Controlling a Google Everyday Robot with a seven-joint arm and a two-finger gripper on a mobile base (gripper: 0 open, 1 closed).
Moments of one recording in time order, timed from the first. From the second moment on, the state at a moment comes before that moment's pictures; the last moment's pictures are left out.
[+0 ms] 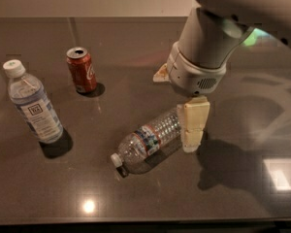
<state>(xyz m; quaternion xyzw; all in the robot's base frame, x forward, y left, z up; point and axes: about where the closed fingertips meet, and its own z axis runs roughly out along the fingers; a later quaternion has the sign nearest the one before) 0.442 -0.061 0.906 -0.79 0.59 0.04 0.12</state>
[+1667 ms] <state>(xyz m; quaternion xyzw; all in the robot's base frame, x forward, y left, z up) 0.431 -0.018 0.851 -0.84 0.54 0.01 0.05</state>
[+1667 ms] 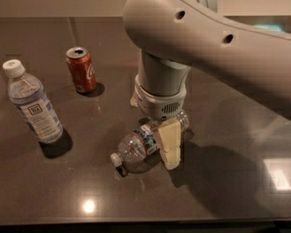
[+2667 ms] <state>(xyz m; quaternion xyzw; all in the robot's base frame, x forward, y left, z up) 0.425 -0.011 0.847 -0.85 0.53 0.00 0.04</state>
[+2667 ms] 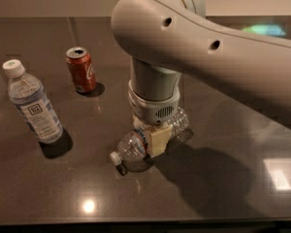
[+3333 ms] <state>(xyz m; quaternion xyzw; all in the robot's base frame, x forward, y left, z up) 0.449 -0.025 0.873 -0.82 0.56 0.02 0.07</state>
